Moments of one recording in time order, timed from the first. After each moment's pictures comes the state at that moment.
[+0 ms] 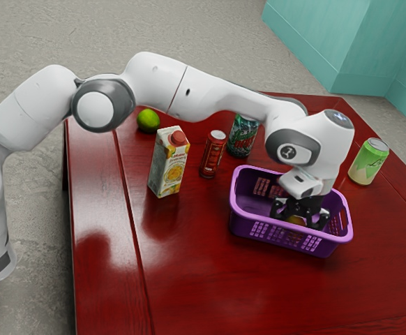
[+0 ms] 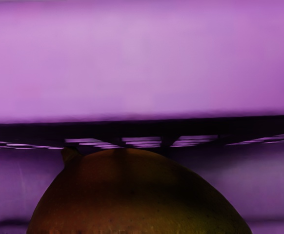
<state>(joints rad) 0.09 0.72 -0.55 -1.12 0.32 1.80 1.63</state>
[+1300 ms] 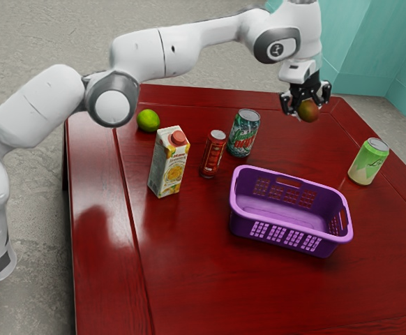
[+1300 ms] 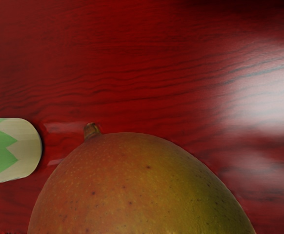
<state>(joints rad) 0.29 0.82 -0.50 -0.59 0.32 1.79 1.64</state>
